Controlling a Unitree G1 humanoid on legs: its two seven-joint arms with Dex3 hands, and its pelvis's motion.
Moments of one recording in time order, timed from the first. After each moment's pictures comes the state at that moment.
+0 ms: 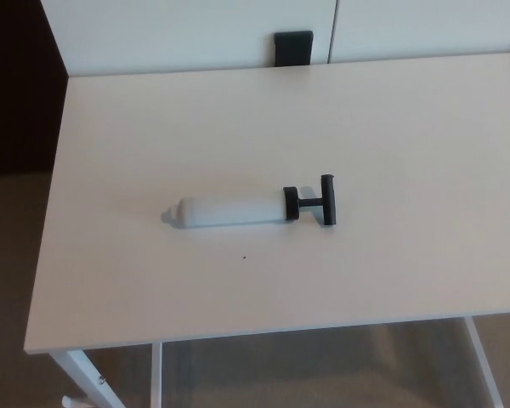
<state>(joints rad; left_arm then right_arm) 0.46 0.66 0.56 0.01 -0.07 0.06 -0.88 0.79 -0.09 -0.34 -0.56 0.32 -0.12 0.22</state>
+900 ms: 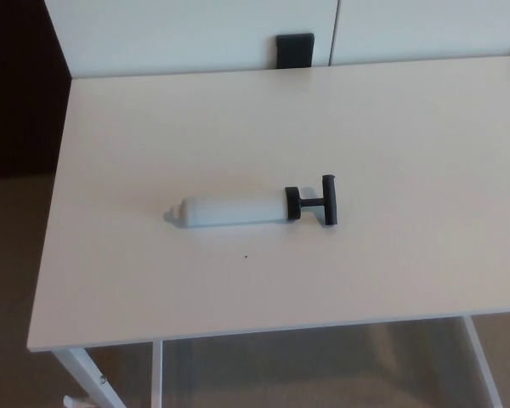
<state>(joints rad) 0.43 0.77 0.64 0.78 -0.23 0.06 -1.18 0.70 -0.21 -0.52 0.11 0.42 -0.13 0.40</state>
